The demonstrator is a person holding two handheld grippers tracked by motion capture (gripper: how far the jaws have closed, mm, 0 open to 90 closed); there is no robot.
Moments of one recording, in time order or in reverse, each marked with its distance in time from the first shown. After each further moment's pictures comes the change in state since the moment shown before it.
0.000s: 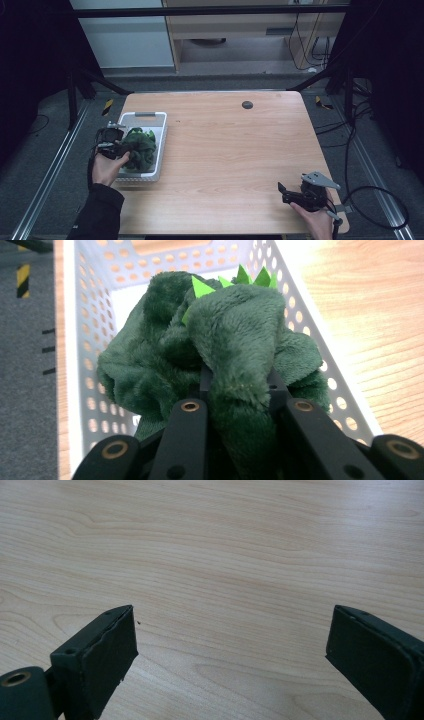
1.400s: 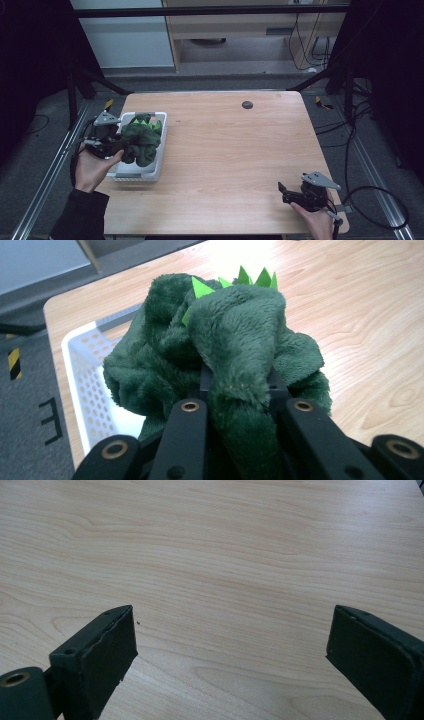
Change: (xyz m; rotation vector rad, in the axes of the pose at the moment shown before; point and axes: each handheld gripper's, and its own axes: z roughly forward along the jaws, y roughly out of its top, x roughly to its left) left arm -0.045 0.026 -0.086 -0.135 -0.109 0.223; right arm 0.001 0.001 -0.001 -0.010 -0.007 -0.006
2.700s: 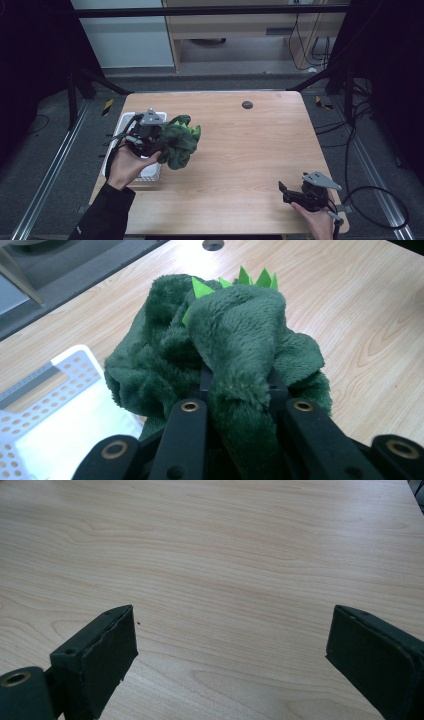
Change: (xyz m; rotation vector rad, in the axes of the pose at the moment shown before) left arm -0.078 0.042 0.030 0.027 -0.146 0.183; right arm 0.000 0.001 -0.002 -0.015 0.001 0.002
